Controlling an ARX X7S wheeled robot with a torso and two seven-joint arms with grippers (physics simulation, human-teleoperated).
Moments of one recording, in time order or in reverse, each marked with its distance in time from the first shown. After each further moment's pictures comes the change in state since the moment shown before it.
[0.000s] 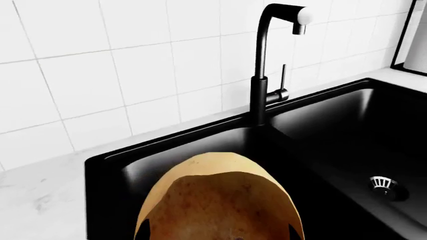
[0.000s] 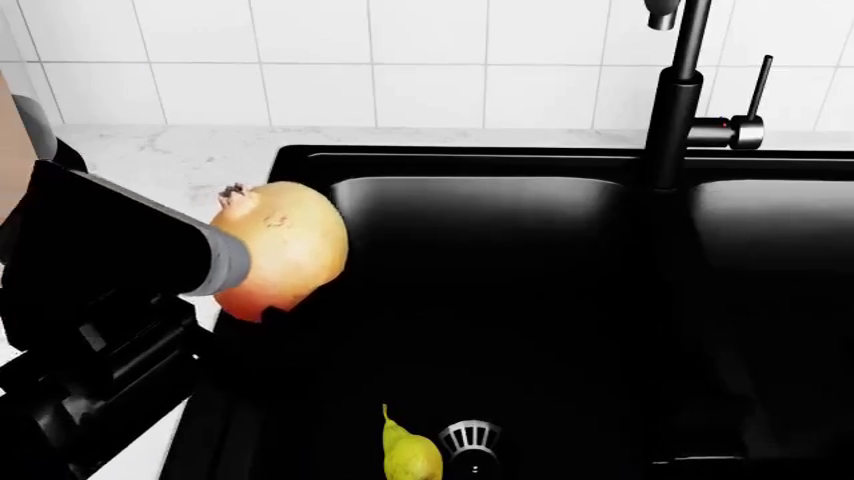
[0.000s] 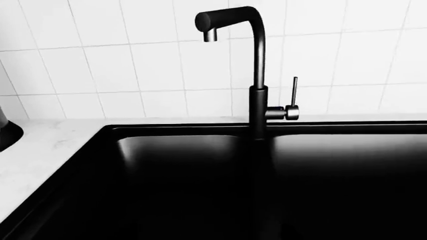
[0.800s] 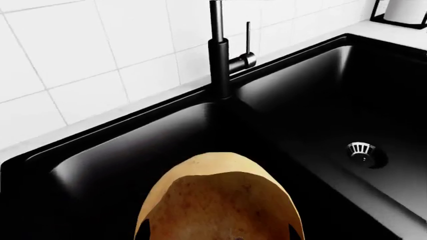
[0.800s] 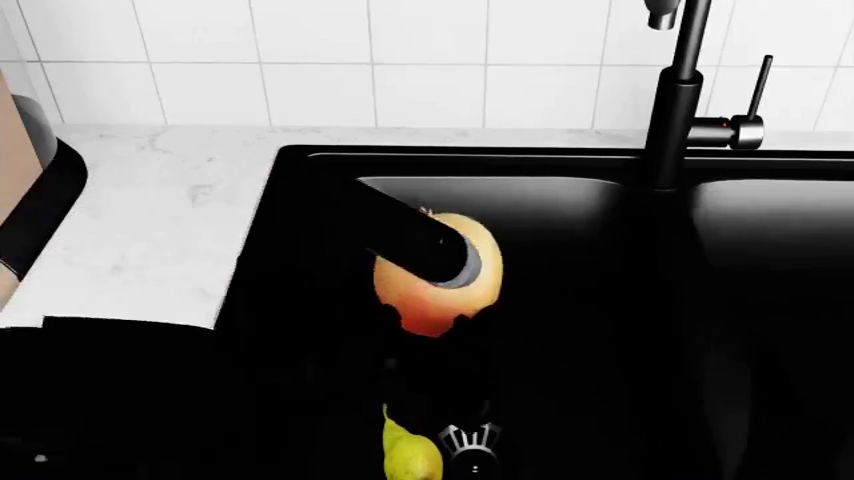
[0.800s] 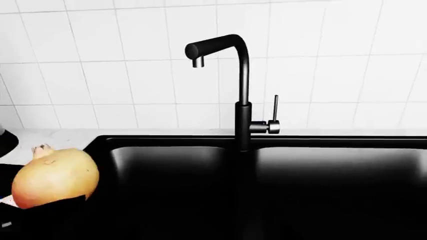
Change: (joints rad) left arm -0.120 0.300 0.245 -0.372 0.235 0.018 0.137; right arm -0.249 0.015 0.476 -0.074 0.162 0.118 -0.004
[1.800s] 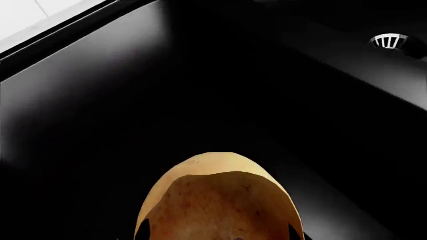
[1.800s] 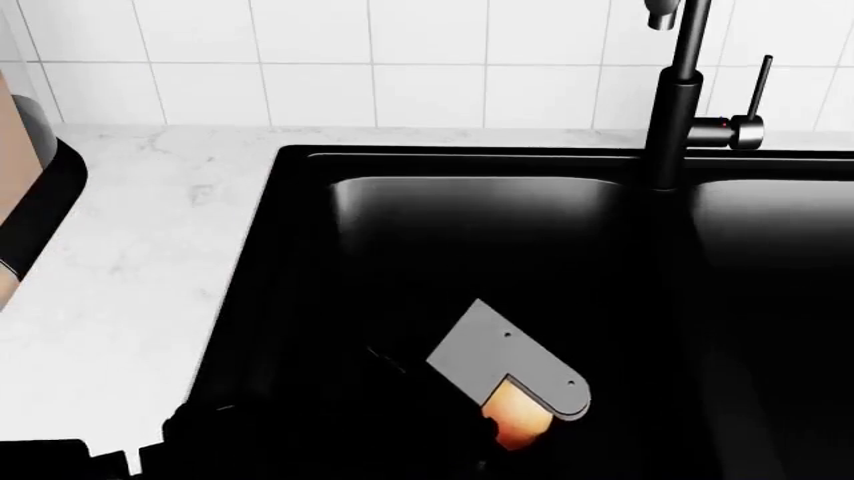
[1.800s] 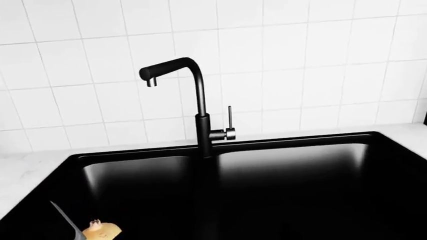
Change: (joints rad) left arm -0.156 0.194 0.792 -0.595 -0.133 0.512 0.159; right arm -0.208 -0.233 0.800 0.039 0.233 0.425 -0.151
